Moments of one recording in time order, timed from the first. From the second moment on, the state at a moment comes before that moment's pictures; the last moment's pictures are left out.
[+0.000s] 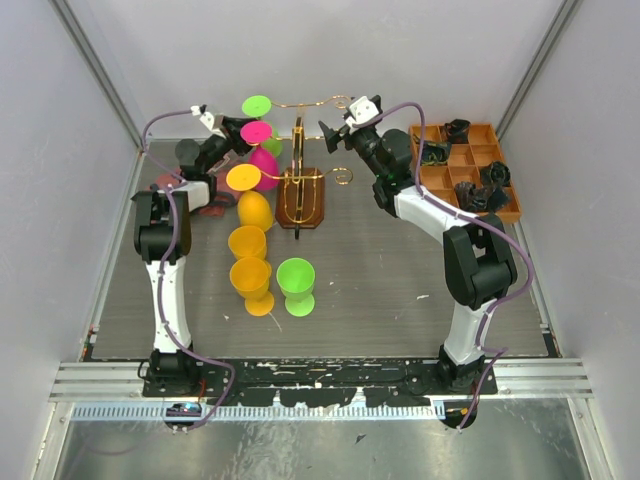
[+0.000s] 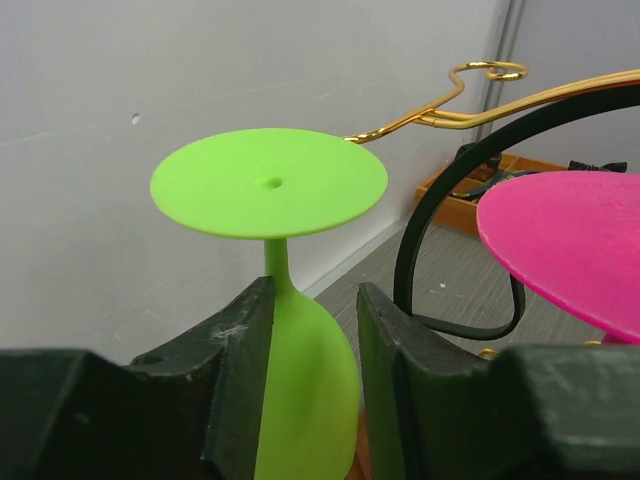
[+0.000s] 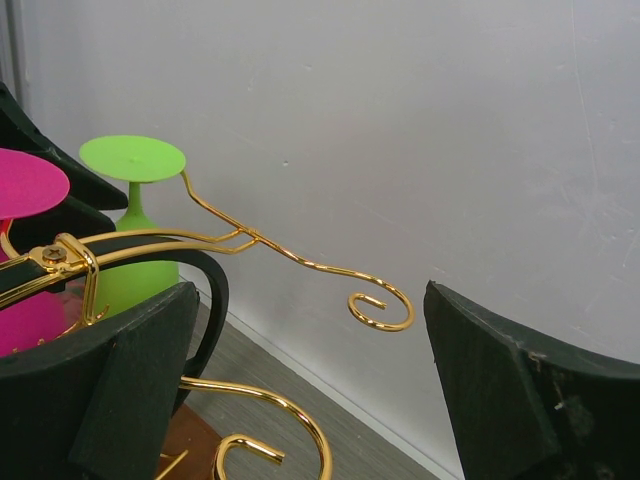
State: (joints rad) left arm -0.04 2.37 1.62 1.26 0.80 -0.39; right arm 0.40 1.86 1.35 0.81 -0.21 -0.29
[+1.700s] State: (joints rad) left arm -0.06 1.40 1.15 0.06 0.16 0.11; right arm 0.37 1.81 1.37 0.80 -0.08 -0.20
